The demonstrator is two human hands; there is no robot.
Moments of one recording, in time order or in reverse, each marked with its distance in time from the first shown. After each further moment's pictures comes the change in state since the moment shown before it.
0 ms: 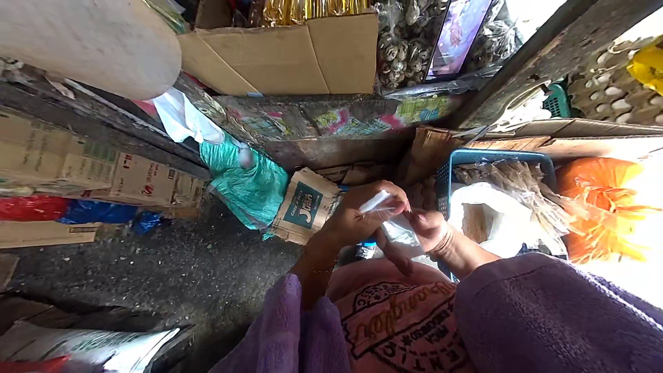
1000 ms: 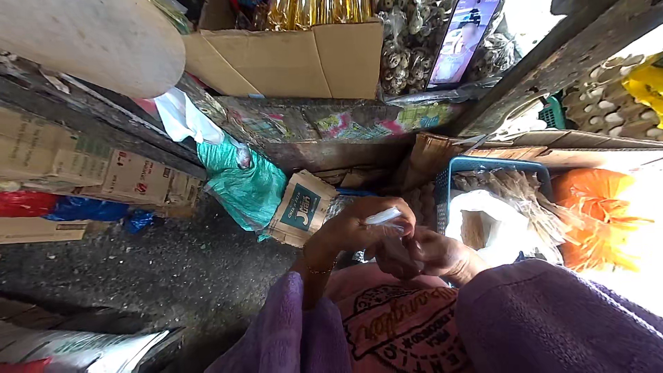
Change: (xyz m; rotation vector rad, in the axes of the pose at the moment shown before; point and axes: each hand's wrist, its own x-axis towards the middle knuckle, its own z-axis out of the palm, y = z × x) left_hand 0.007 0.006 -0.007 -0.127 -0.244 -0.016; right_hand -0.007 -0.003 0.037 -0.173 0.163 0.060
